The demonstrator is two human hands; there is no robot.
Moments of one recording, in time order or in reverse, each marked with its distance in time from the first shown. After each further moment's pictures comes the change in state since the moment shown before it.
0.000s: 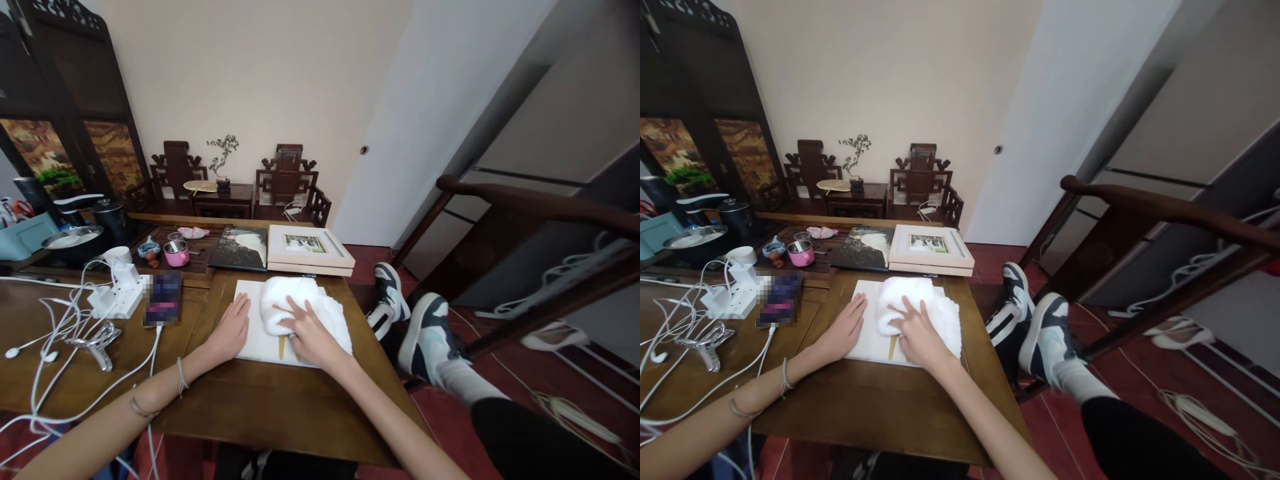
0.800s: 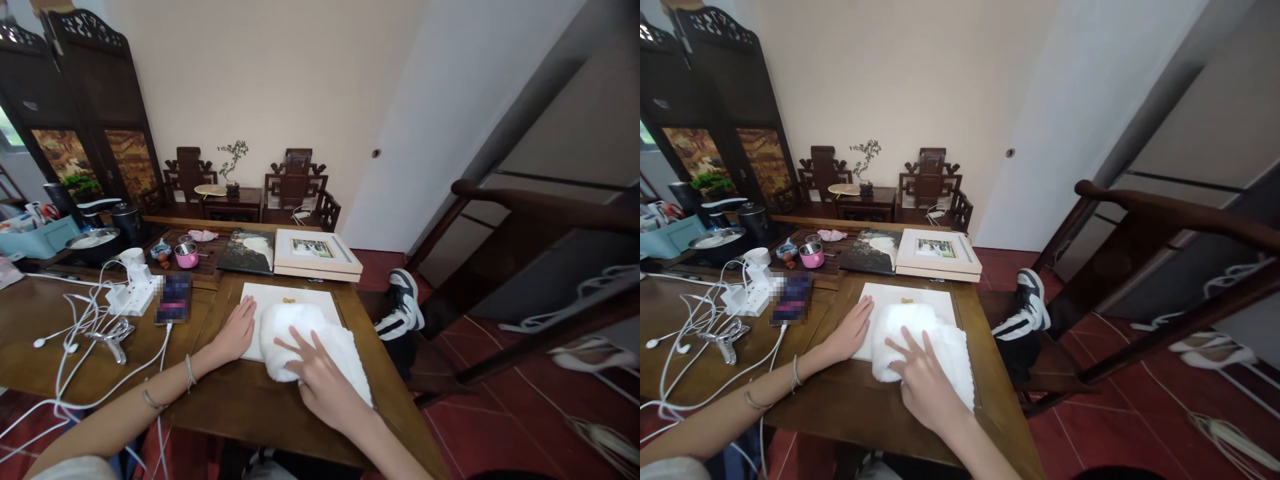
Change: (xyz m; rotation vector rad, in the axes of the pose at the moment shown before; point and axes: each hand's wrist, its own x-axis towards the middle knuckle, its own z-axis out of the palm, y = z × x) left_hand -0.001 -0.001 0.002 -0.008 0.030 -0.005; right_hand -0.051 -0.031 0.007 -0.011 -0.030 -0.113
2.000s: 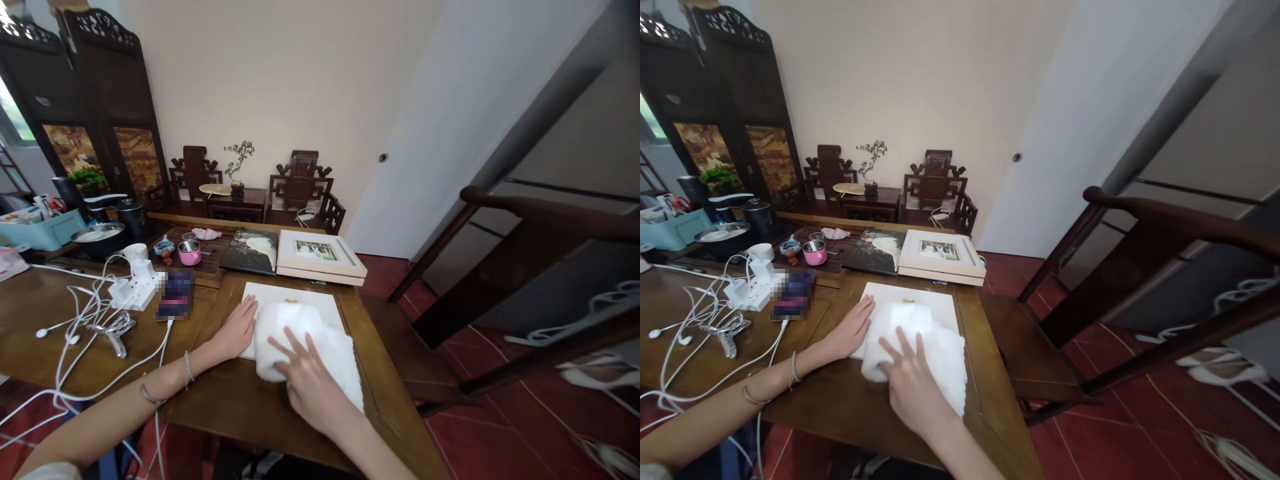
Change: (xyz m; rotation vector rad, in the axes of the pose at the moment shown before) left_hand -0.001 0.002 -0.005 -0.044 -0.022 0.002; right_hand 0.008 -0.014 0.003 -0.028 -0.040 0.013
